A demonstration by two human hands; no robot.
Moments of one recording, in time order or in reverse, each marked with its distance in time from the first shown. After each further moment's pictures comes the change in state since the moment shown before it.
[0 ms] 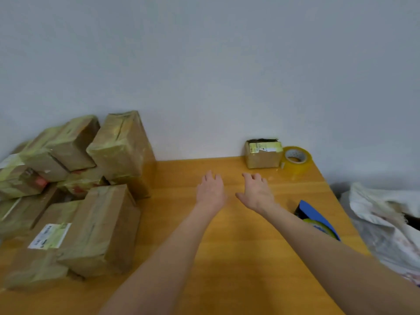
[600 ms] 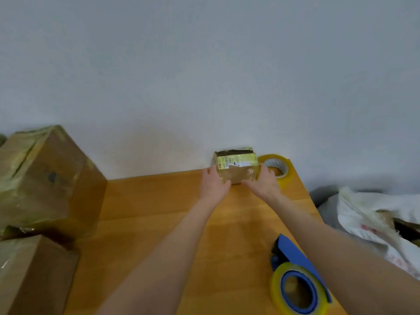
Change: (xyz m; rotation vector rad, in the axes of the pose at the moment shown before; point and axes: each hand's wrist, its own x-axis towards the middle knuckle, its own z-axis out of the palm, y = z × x) left_hand 0.172 0.110 0.049 -0.557 -0.065 -0.123; right_hand 0.164 0.130 -0.039 0.462 0.046 0.267
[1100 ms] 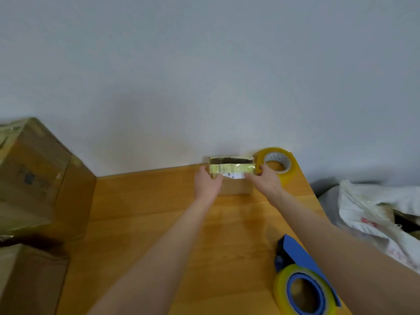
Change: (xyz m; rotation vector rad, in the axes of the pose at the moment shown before) left_hand 0.037 -0.030 0.020 -0.293 0.029 -0.184; right_hand 0.026 0.012 0.013 0.166 -0.009 0.068
